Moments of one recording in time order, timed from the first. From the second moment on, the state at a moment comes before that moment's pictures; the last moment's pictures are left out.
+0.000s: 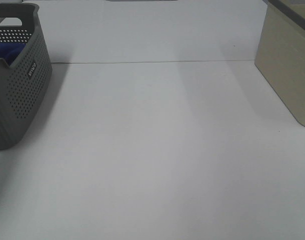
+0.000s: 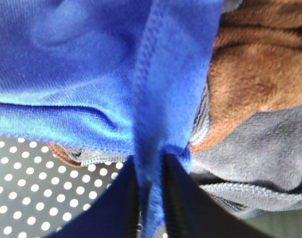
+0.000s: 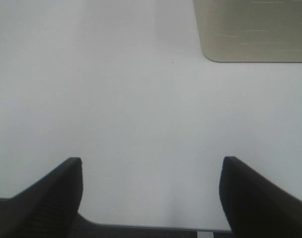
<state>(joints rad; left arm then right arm) 0.08 2.23 -1.82 0.49 1.09 1.06 -0.10 0.00 -0.45 0.15 1.11 -0.13</state>
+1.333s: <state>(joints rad) 0.08 1.56 -1.84 0.22 1.03 0.88 -0.10 0.00 -0.45 0.15 1.11 -0.13</state>
